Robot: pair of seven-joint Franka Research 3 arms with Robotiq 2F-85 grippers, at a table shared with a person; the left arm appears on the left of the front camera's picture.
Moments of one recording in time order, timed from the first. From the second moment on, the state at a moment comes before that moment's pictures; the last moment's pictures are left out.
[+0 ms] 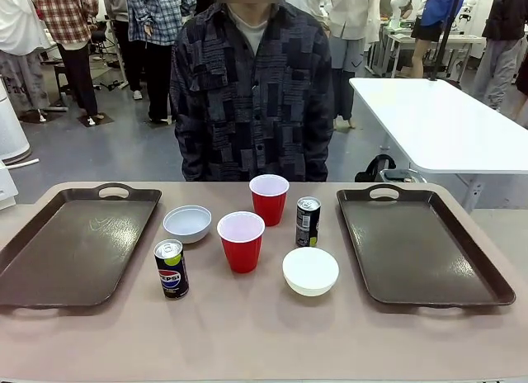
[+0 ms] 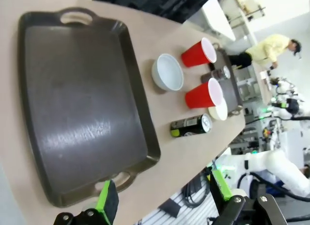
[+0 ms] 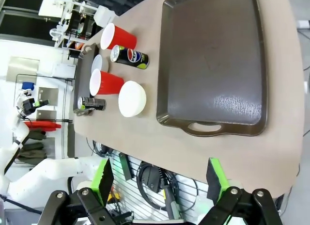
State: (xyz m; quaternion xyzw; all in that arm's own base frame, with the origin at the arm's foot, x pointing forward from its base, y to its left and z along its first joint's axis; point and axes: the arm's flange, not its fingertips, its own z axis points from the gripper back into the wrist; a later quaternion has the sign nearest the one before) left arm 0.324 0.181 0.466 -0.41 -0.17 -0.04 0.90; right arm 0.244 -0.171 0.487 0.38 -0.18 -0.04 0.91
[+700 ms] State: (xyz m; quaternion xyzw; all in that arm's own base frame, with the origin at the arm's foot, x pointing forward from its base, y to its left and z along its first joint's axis) left arm 0.325 0.179 0.464 -0.40 -0.16 -0.05 0.90; right arm 0.244 -0.171 0.489 0.38 -0.18 -0.04 0.91
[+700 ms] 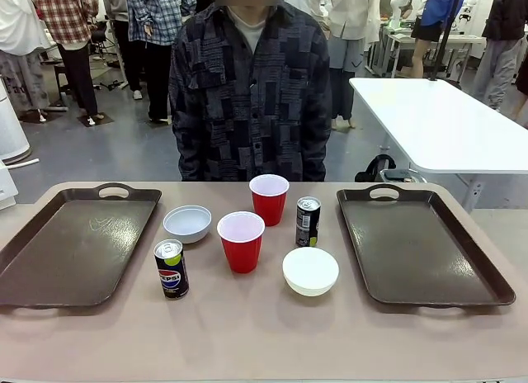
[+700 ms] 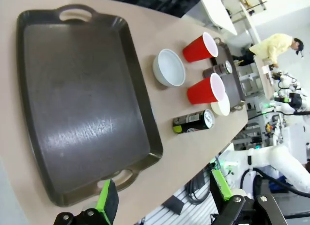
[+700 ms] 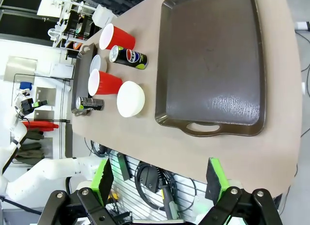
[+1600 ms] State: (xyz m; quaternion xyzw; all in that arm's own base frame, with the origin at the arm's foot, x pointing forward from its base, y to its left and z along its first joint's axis) left arm 0.324 0.179 0.464 -0.40 -0.16 -0.05 0.90; right arm 0.244 -0.171 0.489 0.38 -0.18 -0.04 0.91
